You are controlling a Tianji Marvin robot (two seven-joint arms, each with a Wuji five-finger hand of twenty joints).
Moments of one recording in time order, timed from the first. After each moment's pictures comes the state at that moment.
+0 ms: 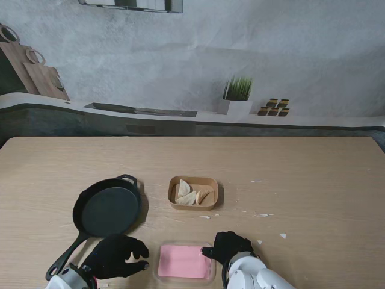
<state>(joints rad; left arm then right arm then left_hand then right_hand) 2.21 -1.07 -1.47 -2.02 0.78 -0.23 -0.08 -1.79 -1.06 0.88 -1.98 -0.67 0.87 0.10 0.72 -0.46 0.61 -0.09 0.89 0.14 0.58 0.27 0.93 0.19 0.62 0.66 0.81 0.29 0.86 0.87 0.53 0.36 1.35 0.73 0.26 -0.35 0.83 -0.15 0.50 0.17 0.80 0.34 0.36 0.20 1.01 0.46 0.30 0.20 1.07 0.60 0.05 0.13 1.19 0.69</state>
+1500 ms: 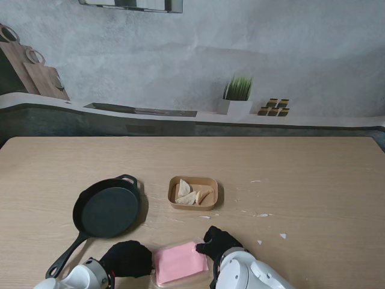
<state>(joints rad) 2.03 -1.03 -1.31 -1.89 0.81 -0.08 -0.23 -1.75 -1.12 0.87 -1.98 -0.45 0.95 -0.01 0.78 -0.46 0.61 -0.09 0.98 0.13 0.70 0.27 0.96 0.21 0.65 0.69 0.81 0.32 0.90 0.87 0.49 0.37 1.47 0.72 0.43 -0.37 0.86 -0.15 0.23 0.09 0.91 0.37 0.40 0.20 0.94 0.42 0.39 0.21 0.95 0.55 0.12 0.16 1.10 0.69</state>
